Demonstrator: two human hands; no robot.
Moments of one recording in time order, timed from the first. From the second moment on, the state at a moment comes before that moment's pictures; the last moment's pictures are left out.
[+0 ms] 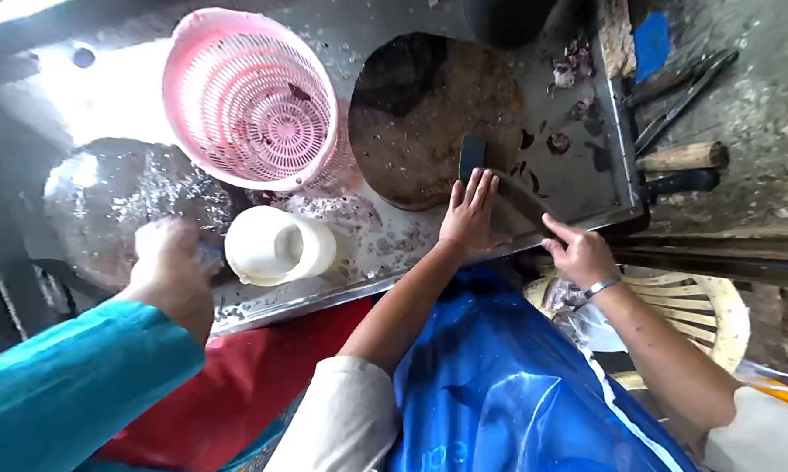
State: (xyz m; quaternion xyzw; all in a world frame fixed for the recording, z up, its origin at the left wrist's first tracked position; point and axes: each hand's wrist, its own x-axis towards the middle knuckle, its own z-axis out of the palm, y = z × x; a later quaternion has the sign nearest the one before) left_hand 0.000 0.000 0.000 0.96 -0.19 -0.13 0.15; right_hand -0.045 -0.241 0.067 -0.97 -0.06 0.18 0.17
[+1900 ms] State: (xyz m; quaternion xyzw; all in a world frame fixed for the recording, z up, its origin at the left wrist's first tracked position) left_hand 0.000 -0.016 -0.008 0.97 -0.15 -0.13 0.15; right_hand -0.023 -0.266 0.060 -0.97 -0.10 0.18 0.15
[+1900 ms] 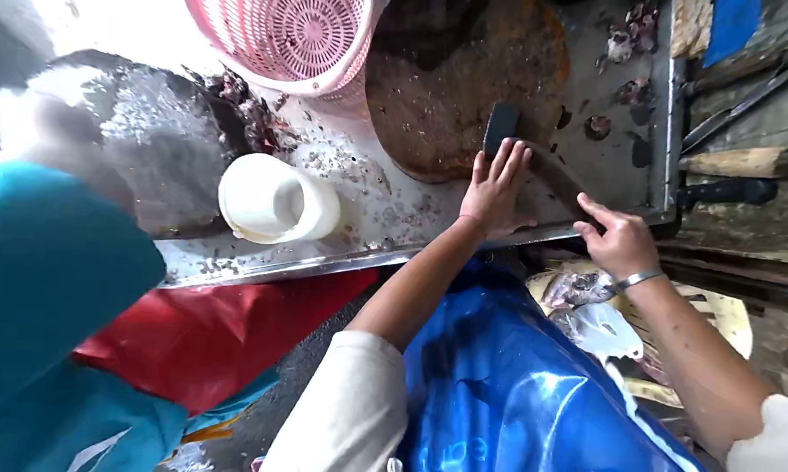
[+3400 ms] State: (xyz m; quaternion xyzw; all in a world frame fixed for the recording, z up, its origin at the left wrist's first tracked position) left_hand 0.038 0.129 0.006 0.98 -0.07 -0.13 0.12; right_hand 0.054 -0.126 0.015 -0.91 -0.16 0.22 0.31
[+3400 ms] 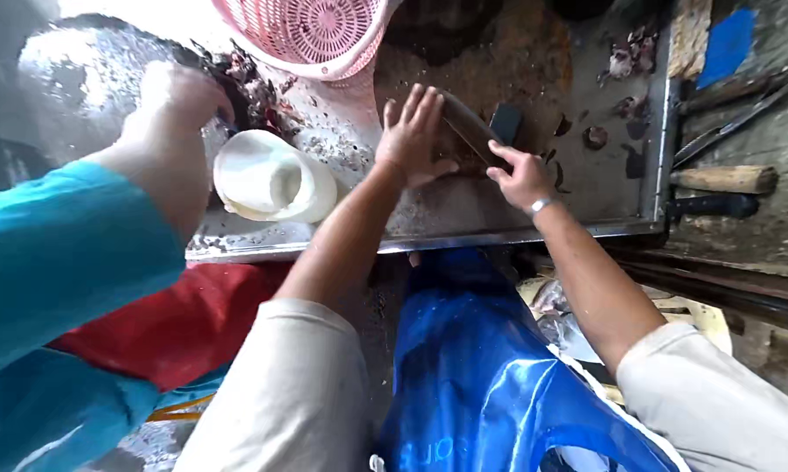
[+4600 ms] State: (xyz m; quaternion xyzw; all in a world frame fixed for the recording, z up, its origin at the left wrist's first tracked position) left_hand -0.018 0.026 -0.007 0.98 -0.14 -0.06 0.11; right_hand -0.046 -0.226 0.029 -0.95 -0.11 0.17 0.26
